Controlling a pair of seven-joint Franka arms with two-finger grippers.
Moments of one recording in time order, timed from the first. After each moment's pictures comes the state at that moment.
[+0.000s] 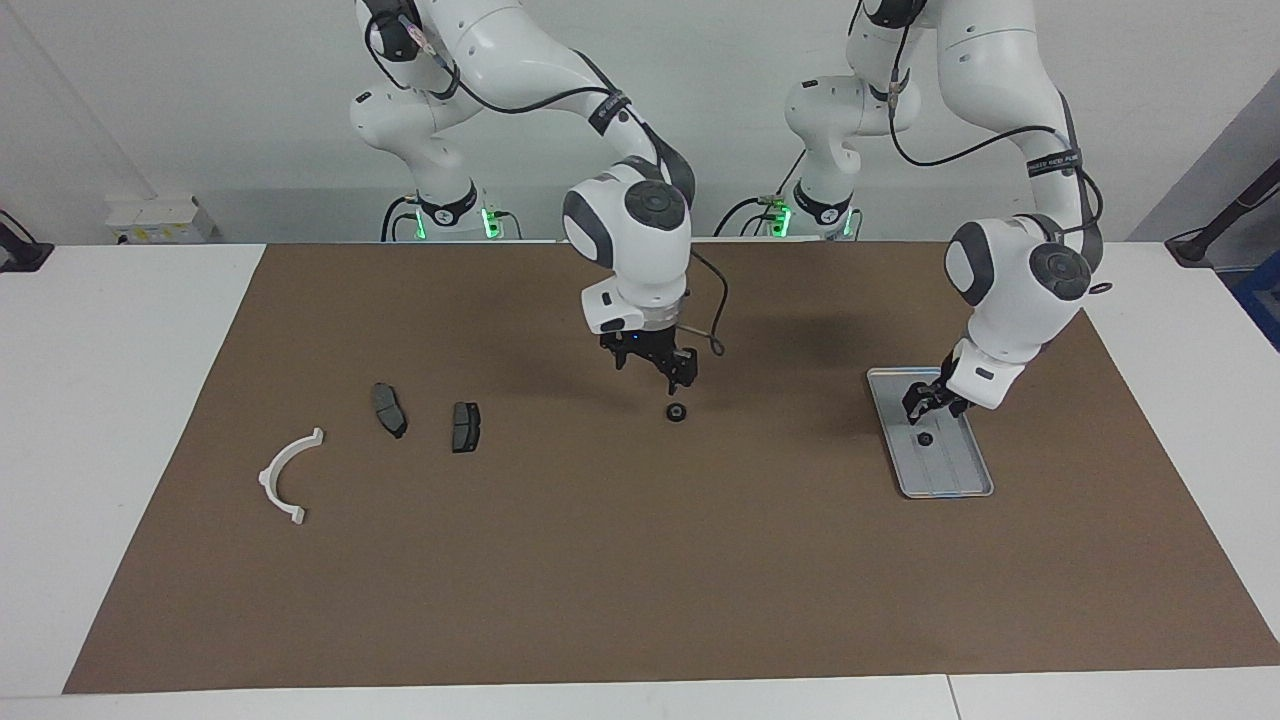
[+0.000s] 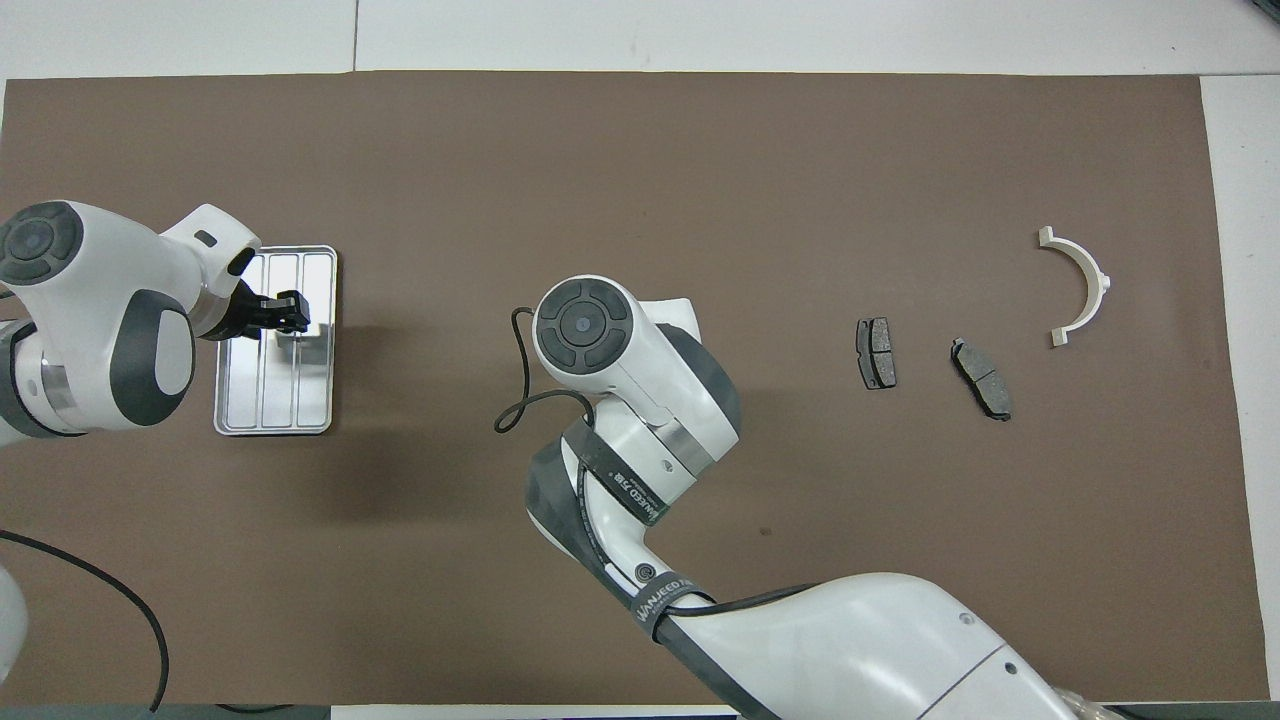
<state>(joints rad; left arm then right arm) -0.03 0.29 0.01 -2.01 -0.01 2.30 -0.10 0.65 0.56 0.02 -1.54 -0.07 2.10 1.33</state>
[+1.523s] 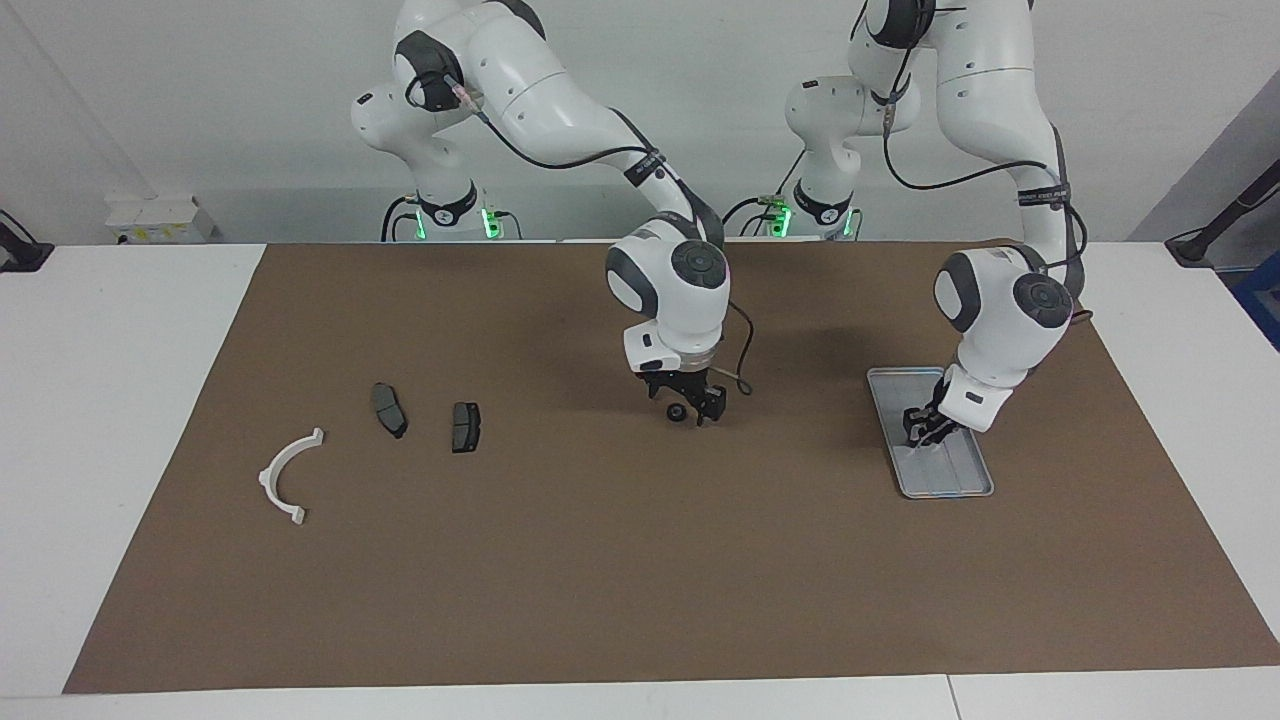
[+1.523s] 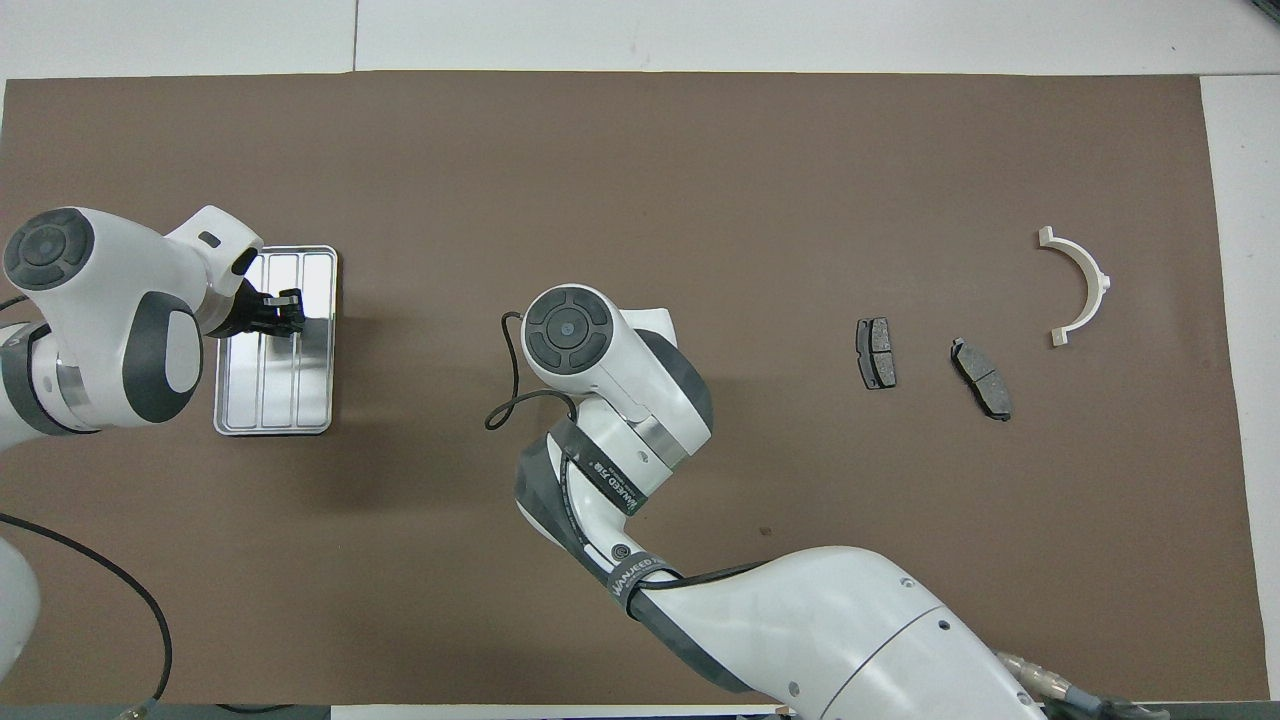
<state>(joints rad) -0.01 0.32 0.01 -2.01 -0.02 2.35 -0.10 0.67 0.63 0.02 -1.53 -0.04 2.17 1.35</state>
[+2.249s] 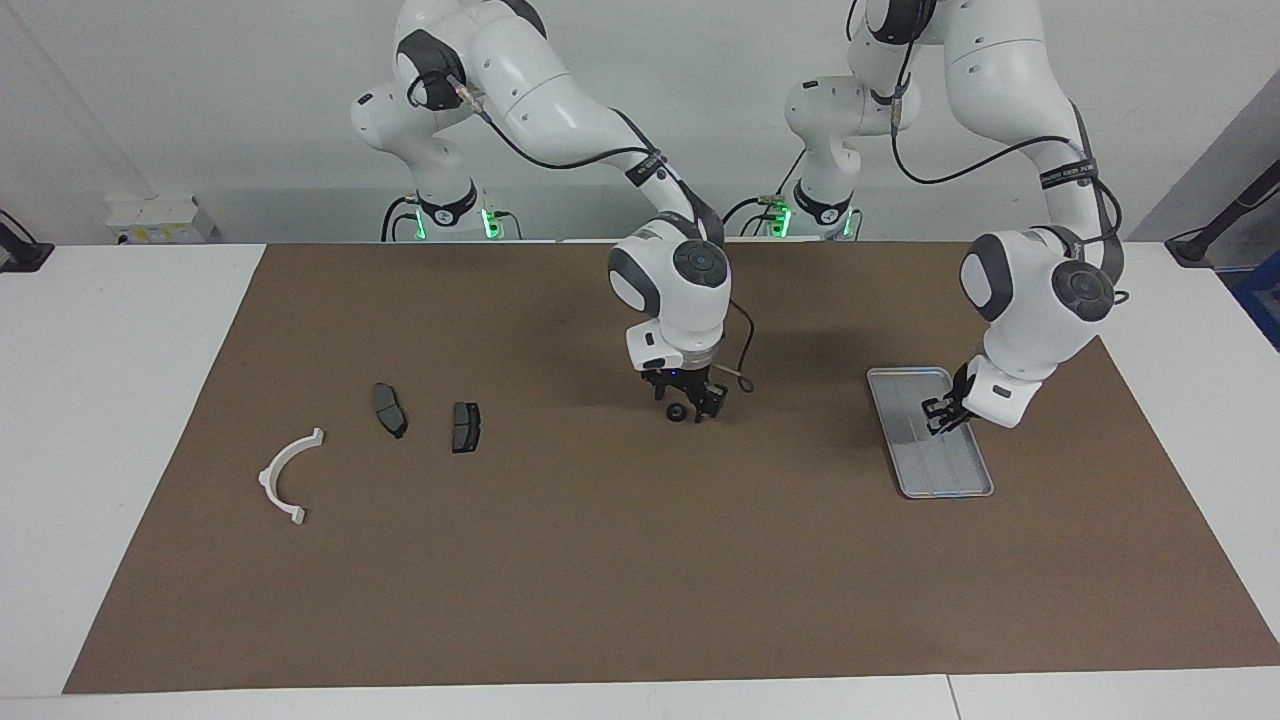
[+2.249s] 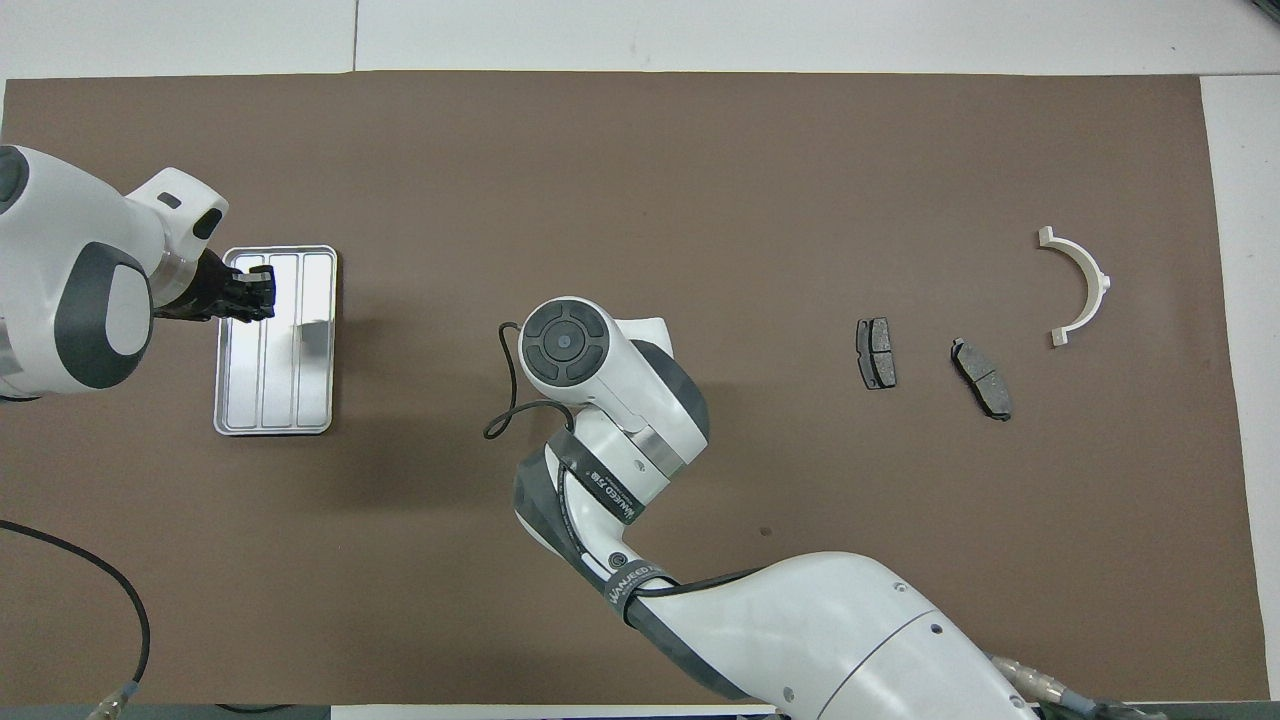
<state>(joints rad) -0.01 0.29 0.01 -1.86 -0.02 2.10 -0.16 0.68 0.63 0.03 -1.55 -0.04 2.19 1.35</state>
